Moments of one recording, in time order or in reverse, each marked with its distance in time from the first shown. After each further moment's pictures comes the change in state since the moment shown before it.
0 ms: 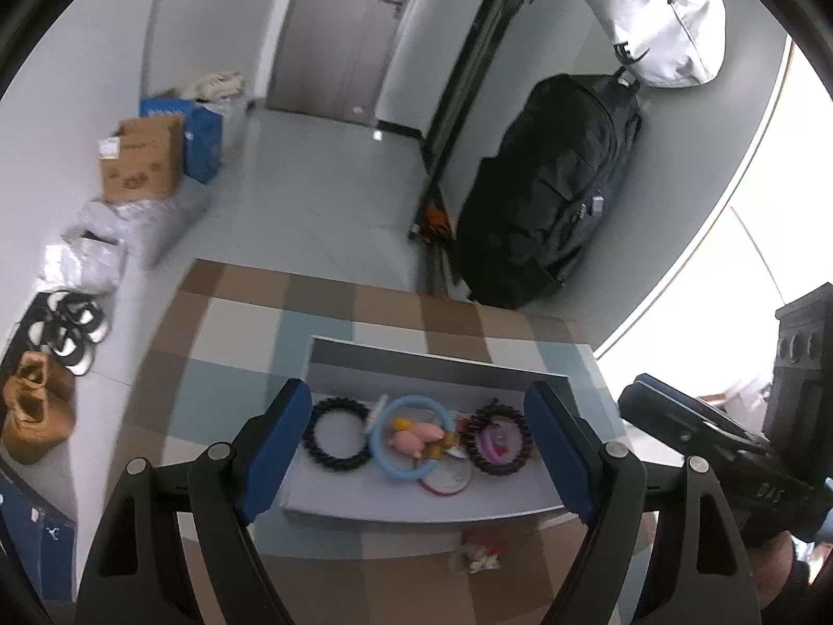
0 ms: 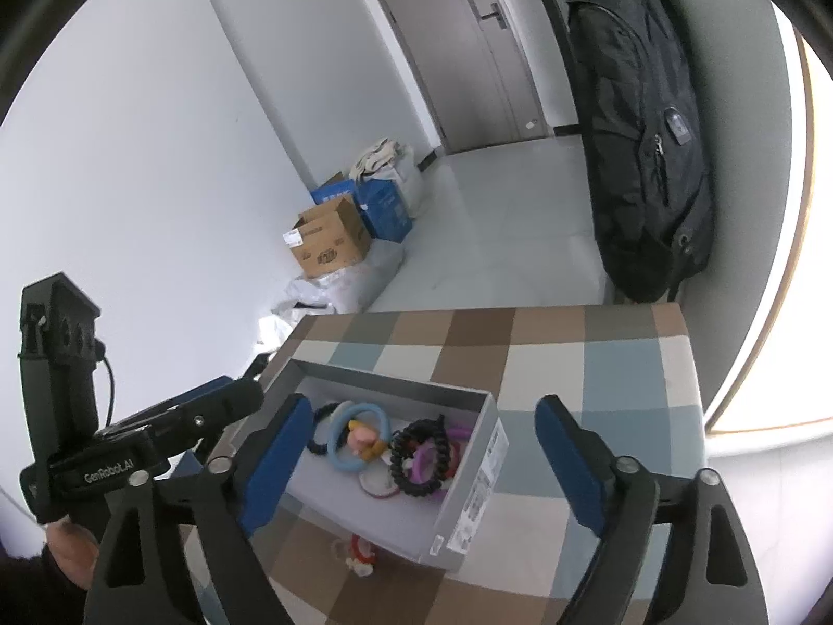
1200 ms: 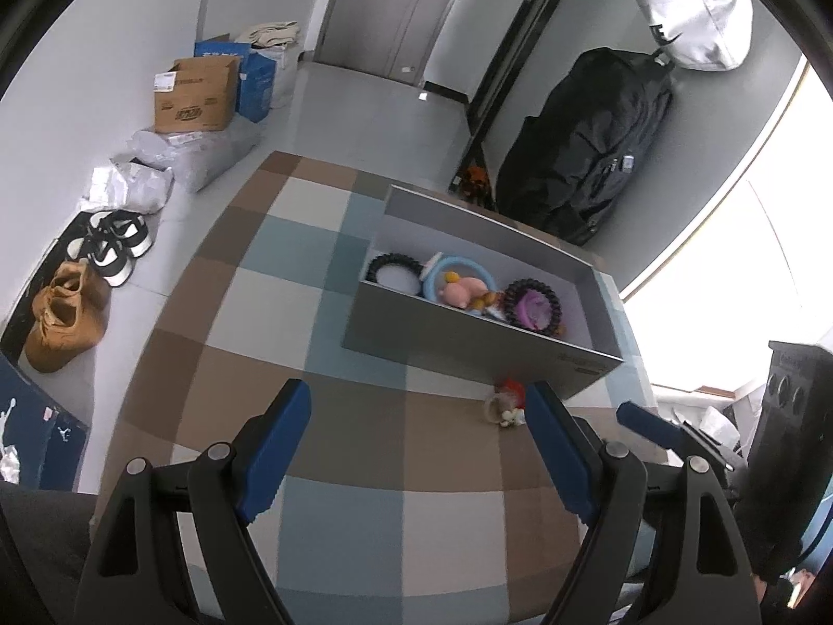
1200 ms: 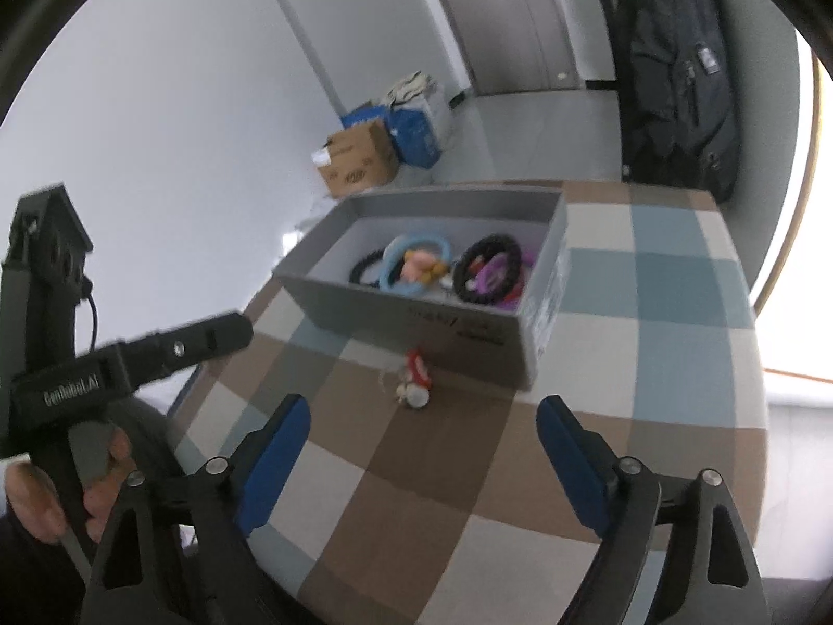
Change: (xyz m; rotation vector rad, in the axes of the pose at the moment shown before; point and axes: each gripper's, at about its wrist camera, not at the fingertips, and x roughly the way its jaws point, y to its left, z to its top) left arm -0.034 0.016 -0.060 -0.099 0.117 0.079; right arm -0.006 0.035 -0.088 -0.083 0.178 0.042
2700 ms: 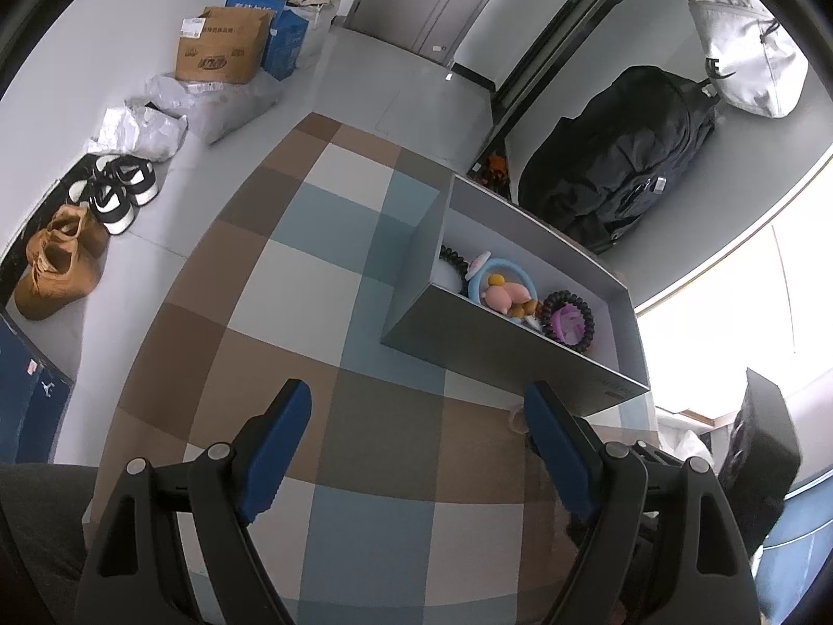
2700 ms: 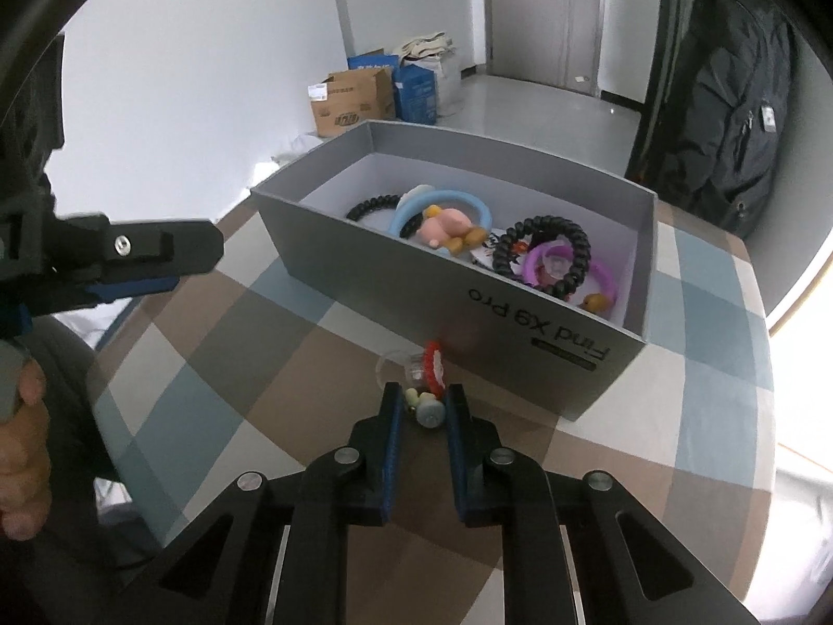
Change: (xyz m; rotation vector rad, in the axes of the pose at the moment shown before) left arm 0.014 0.033 0.009 -0.125 0.074 -0.033; right arm 0.054 0.029 0.006 -0.194 0.098 -0.163
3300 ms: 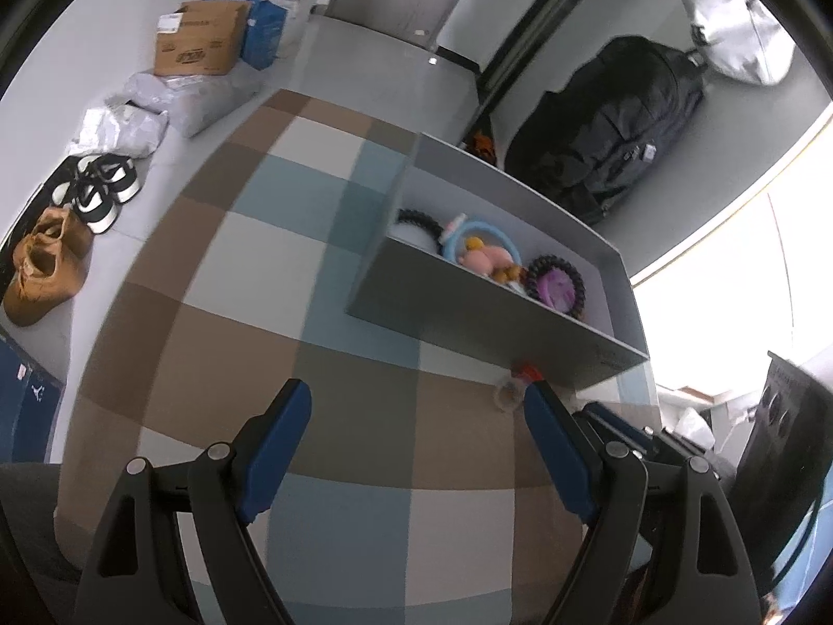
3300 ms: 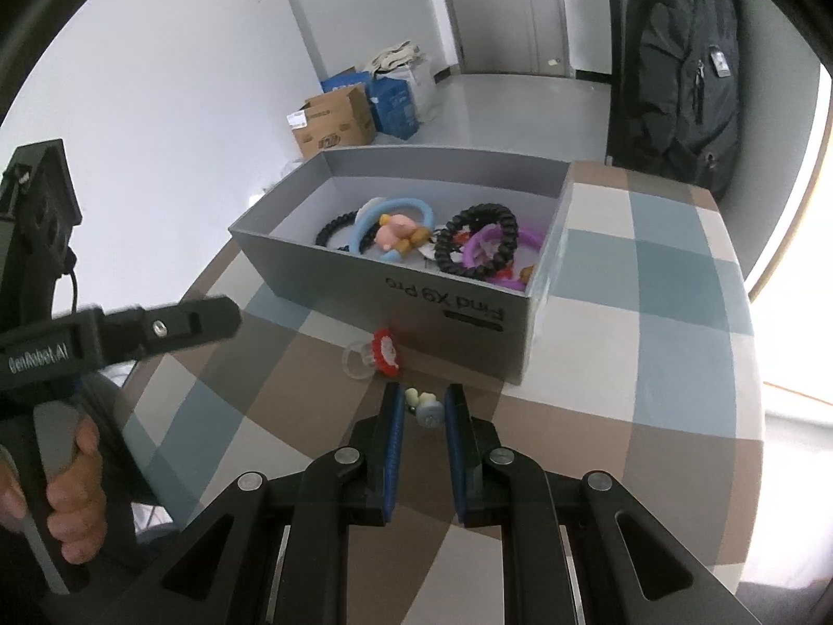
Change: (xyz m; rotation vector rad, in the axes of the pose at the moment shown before) left arm 0.013 -0.016 -0.013 0.048 0.045 -0.022; right arm -0.021 -0.027 -0.009 0.138 -0.022 0.049
